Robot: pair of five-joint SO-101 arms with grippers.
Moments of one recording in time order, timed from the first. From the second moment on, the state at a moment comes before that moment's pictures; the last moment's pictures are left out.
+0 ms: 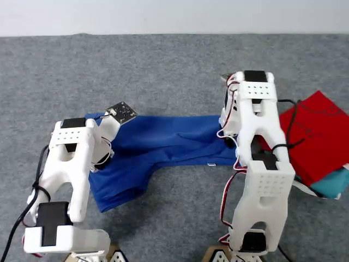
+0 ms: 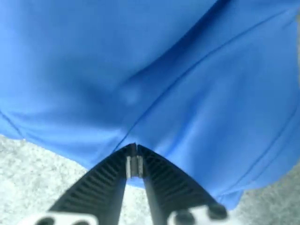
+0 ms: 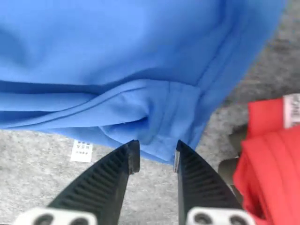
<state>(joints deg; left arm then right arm) -8.3 -1.8 33.5 71.8 -38.8 -1.2 35.3 -26.7 100.7 12.2</state>
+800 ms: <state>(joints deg) -8.4 -0.9 33.7 71.7 -38.8 -5.0 38.7 -26.7 93.2 9.1</state>
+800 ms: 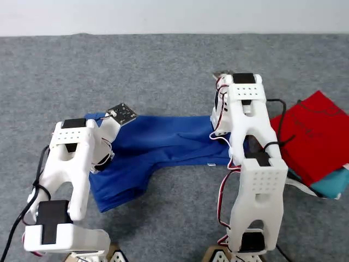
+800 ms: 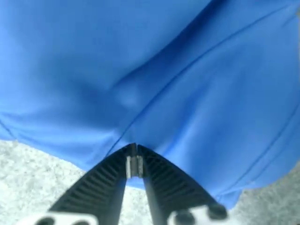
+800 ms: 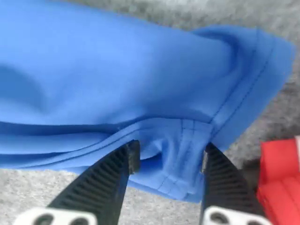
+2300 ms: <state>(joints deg) -8.4 -7.3 42.8 79.0 -54.4 0.0 32.8 -33.6 100.5 18.3</state>
